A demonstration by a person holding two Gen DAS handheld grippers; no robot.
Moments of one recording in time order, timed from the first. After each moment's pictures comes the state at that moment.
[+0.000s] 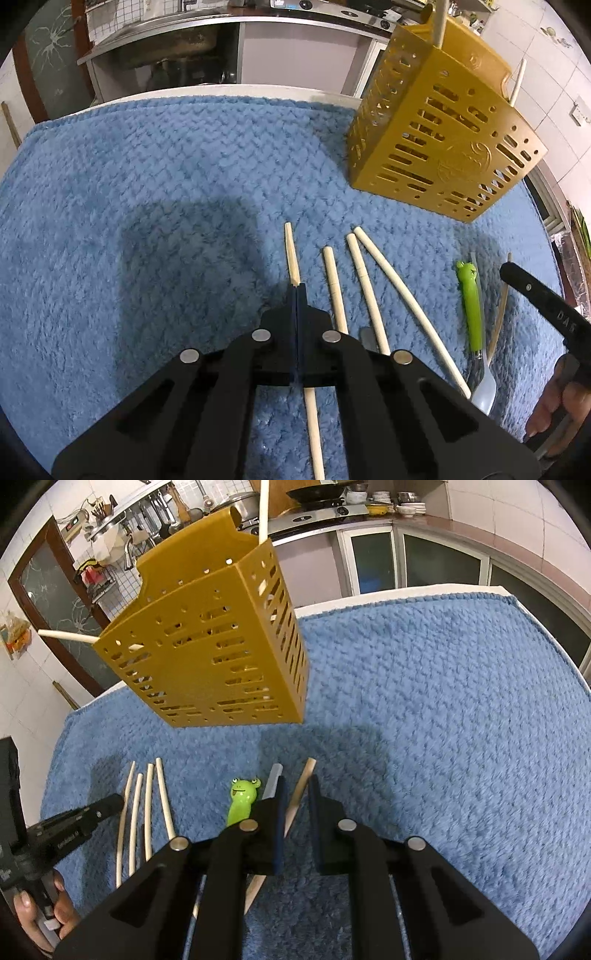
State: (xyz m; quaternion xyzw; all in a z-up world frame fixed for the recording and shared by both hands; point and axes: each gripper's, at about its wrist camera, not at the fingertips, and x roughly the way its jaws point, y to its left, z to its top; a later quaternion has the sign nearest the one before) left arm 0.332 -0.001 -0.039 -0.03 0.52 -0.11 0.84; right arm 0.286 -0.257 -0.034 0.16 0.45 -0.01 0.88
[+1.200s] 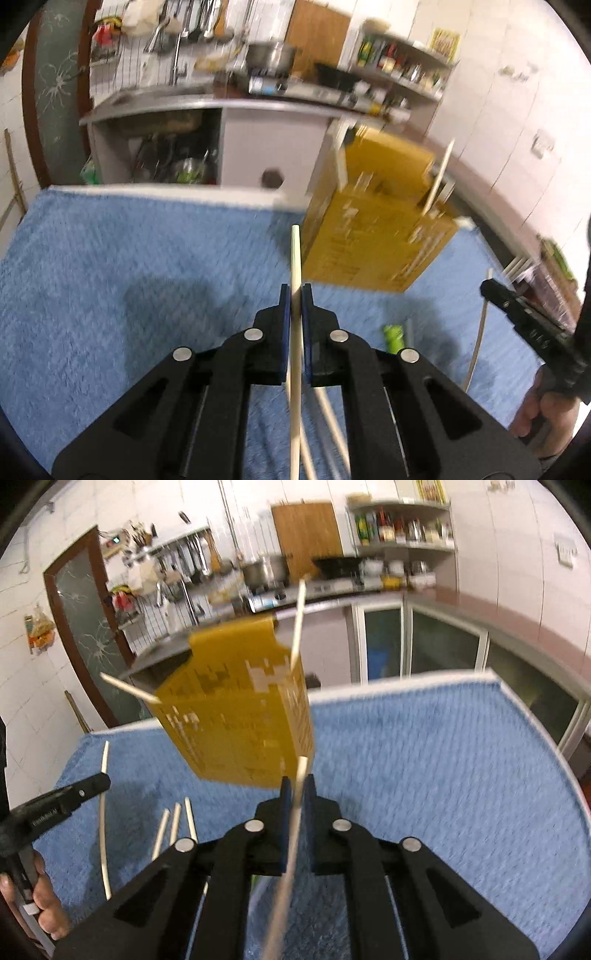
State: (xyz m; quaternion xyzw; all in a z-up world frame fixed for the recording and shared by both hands) left arm 0.305 -0.008 0.041 -0.07 0.37 -0.15 0.92; right arm 0.242 -0.256 0.051 0.10 0.31 -0.01 0.95
